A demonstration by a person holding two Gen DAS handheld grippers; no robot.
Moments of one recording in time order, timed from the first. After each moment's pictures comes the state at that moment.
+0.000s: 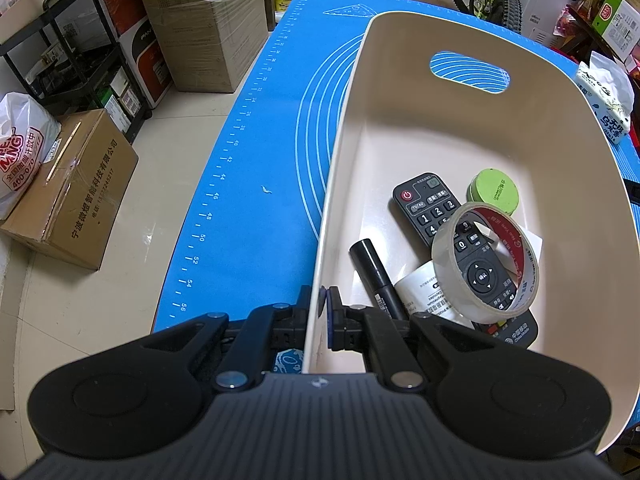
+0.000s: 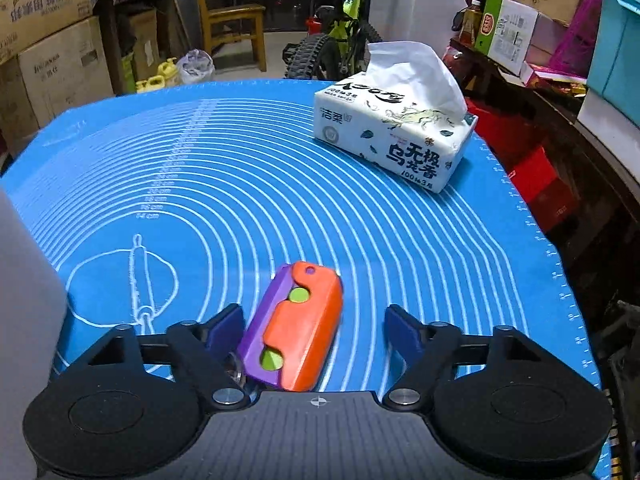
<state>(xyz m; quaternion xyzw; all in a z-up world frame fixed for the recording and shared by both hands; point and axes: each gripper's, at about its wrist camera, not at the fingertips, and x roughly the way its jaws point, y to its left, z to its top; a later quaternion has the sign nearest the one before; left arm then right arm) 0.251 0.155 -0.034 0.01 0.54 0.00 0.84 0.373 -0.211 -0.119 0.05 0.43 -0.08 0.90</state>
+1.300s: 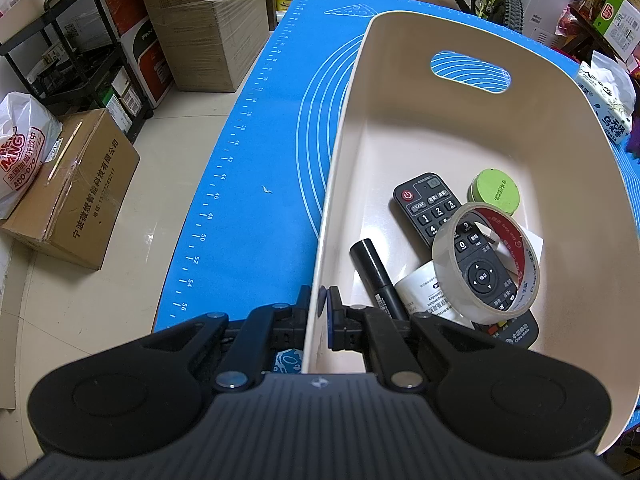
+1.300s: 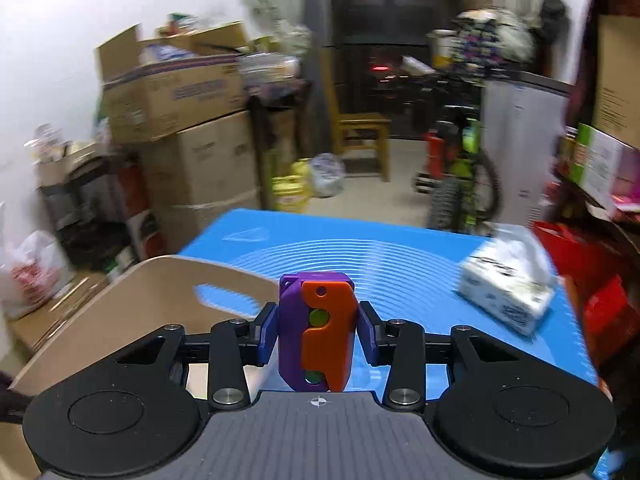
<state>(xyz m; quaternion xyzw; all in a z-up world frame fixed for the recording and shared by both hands) 0.253 0.152 -0.034 0.01 0.54 0.00 0.84 0.299 -0.113 0.018 0.01 0.28 0.11 0.95</state>
